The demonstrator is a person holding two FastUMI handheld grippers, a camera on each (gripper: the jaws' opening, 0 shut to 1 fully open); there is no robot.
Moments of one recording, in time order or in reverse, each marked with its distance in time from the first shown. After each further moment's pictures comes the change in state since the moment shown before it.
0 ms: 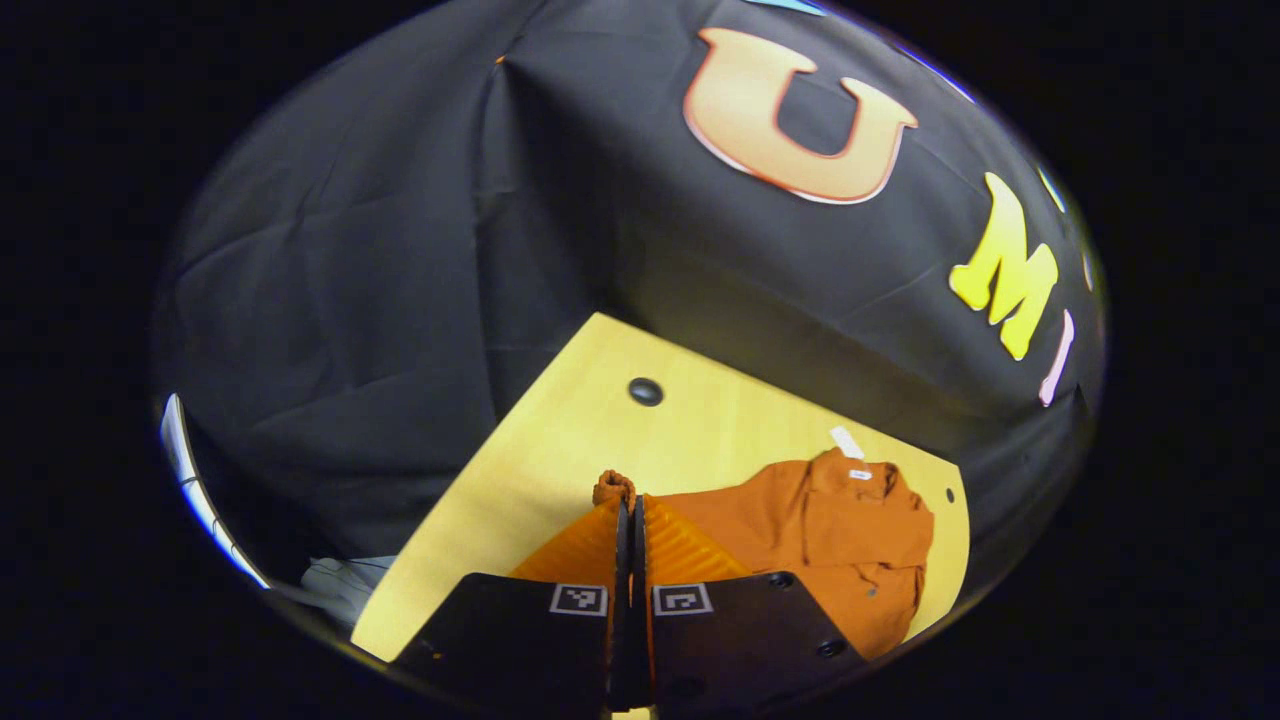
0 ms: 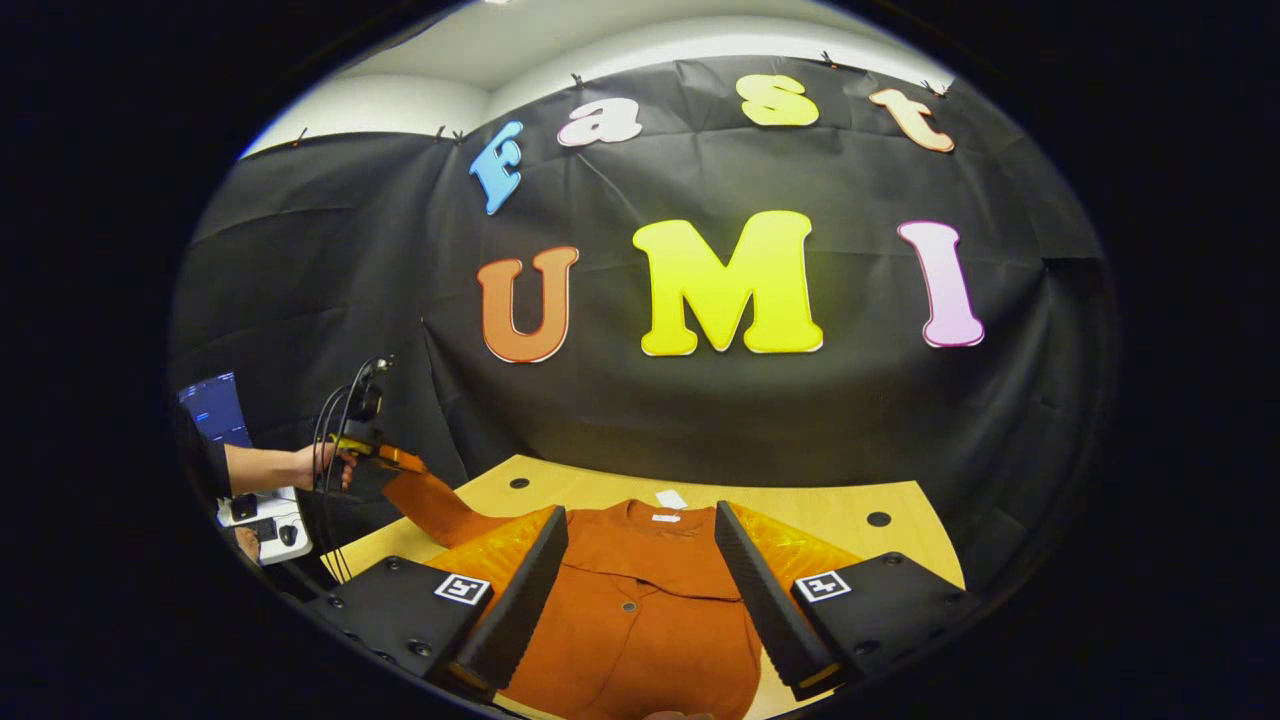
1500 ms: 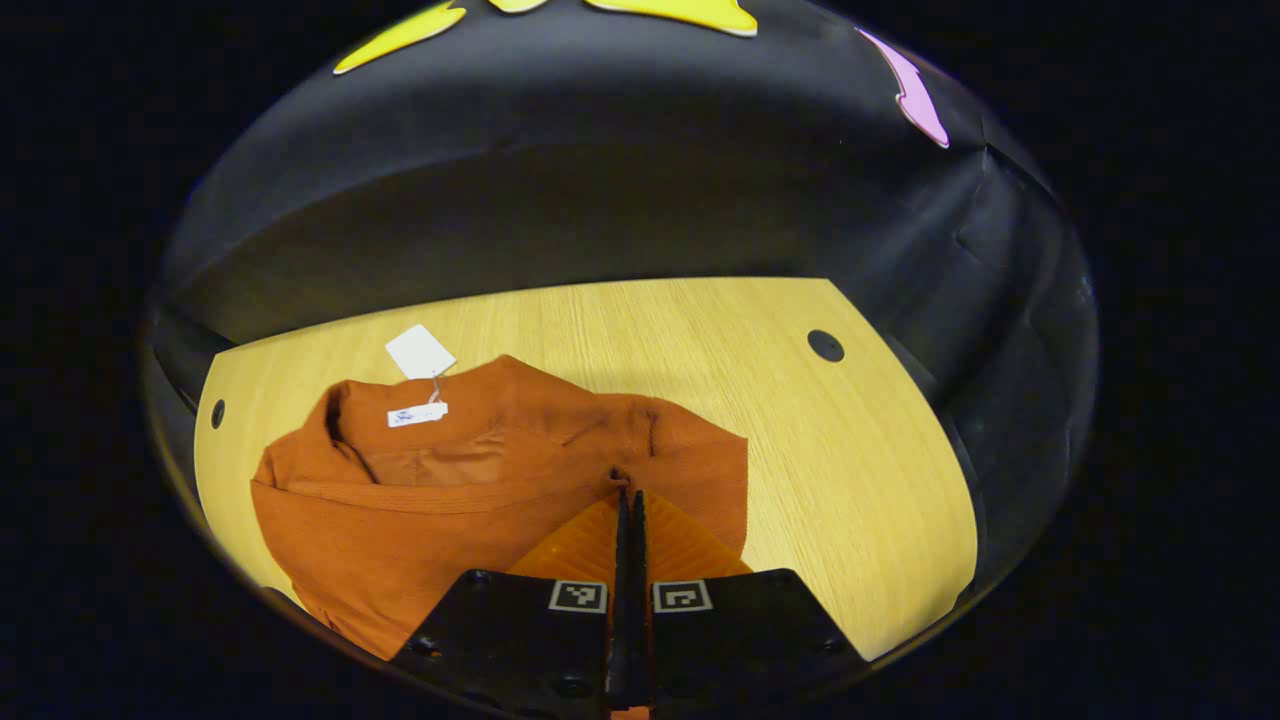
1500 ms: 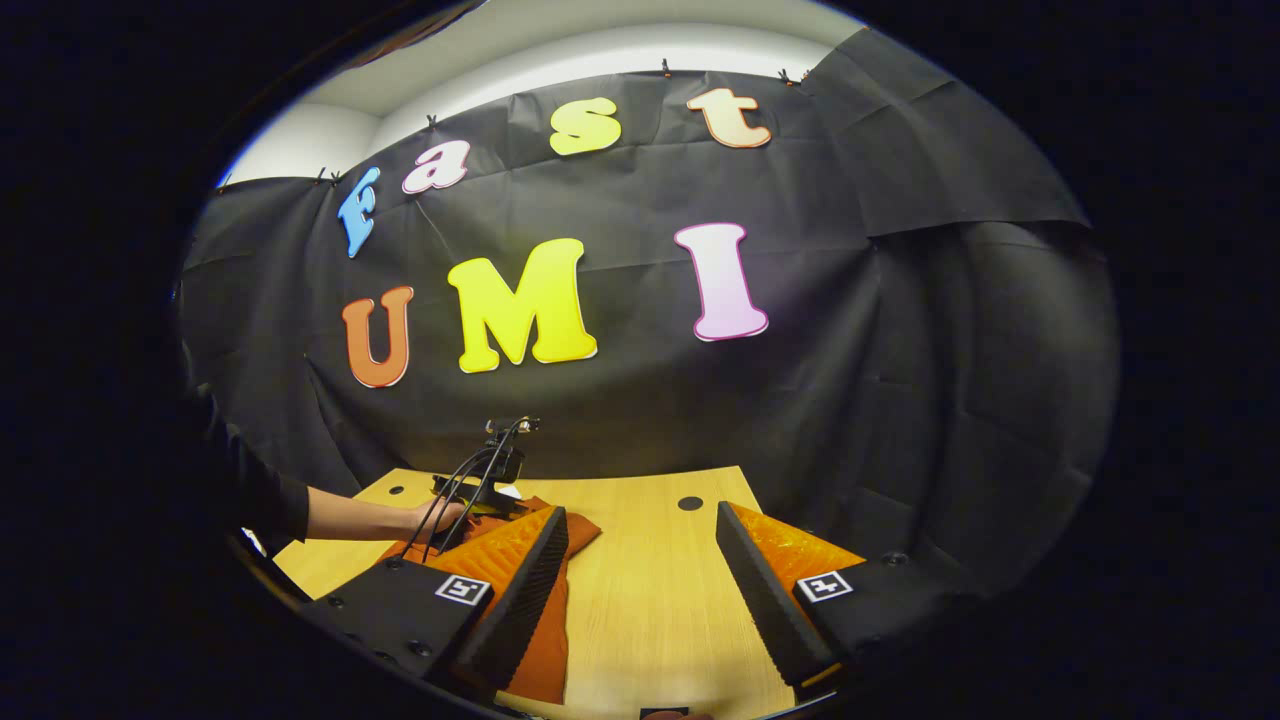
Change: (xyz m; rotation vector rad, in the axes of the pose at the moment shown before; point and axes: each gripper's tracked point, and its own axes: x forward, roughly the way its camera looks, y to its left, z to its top) left arm 0.195 -0.496 -0.243 0.504 0.317 -0.236; right arm -0.158 -0.254 -0.013 0.119 -0.003 -0.344
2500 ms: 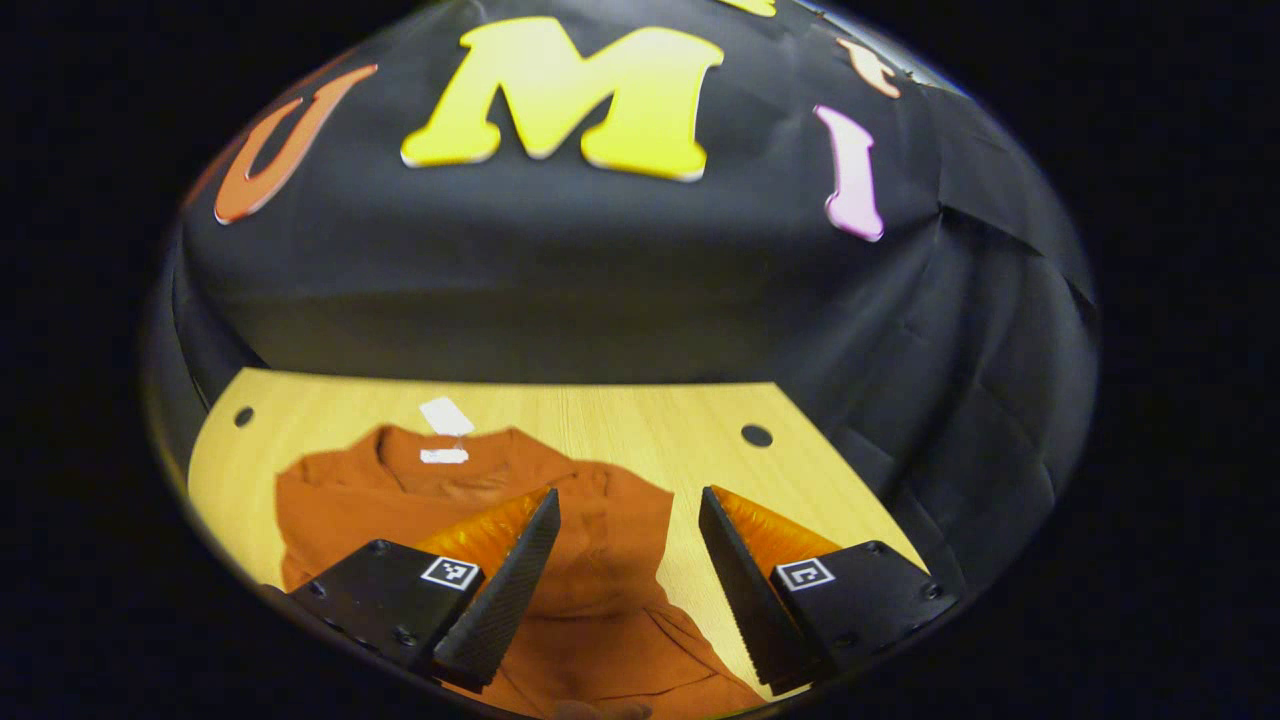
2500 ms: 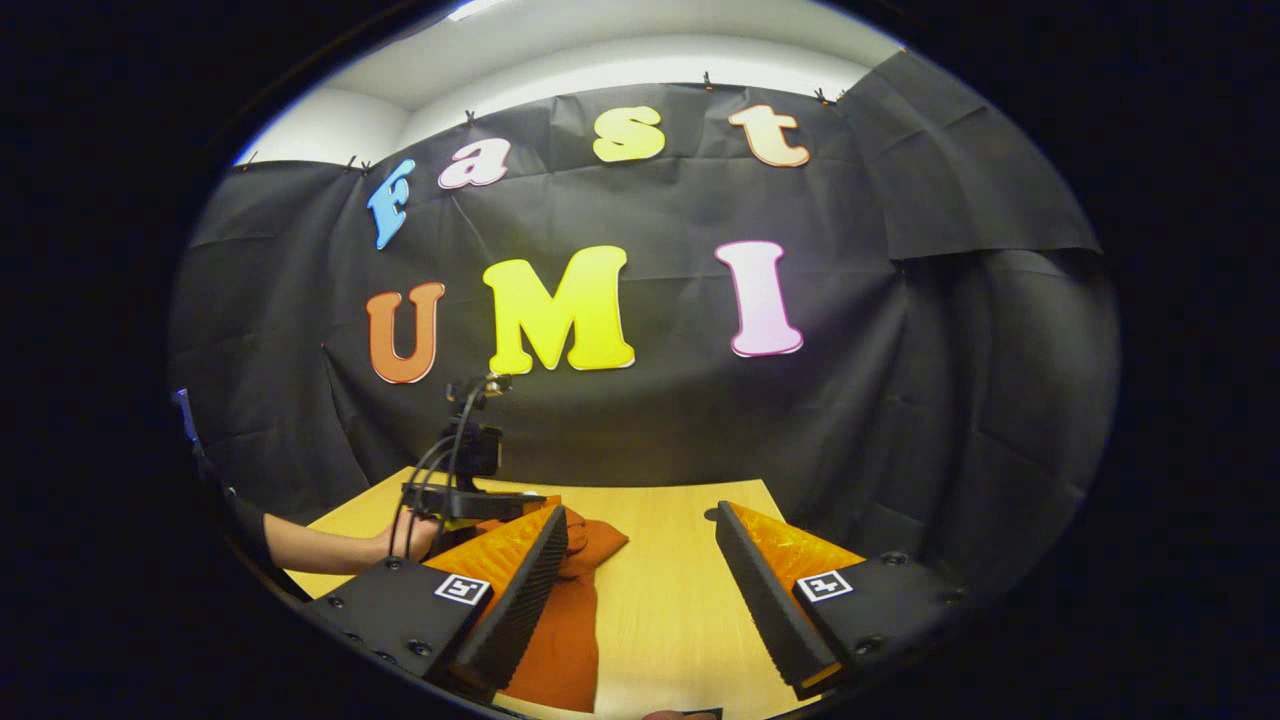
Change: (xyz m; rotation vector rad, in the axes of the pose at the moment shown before) left arm -0.212 -0.033 0.048 -0.039 -0.518 0.015; right arm -0.006 0.087 0.009 -0.062 -0.083 0.054
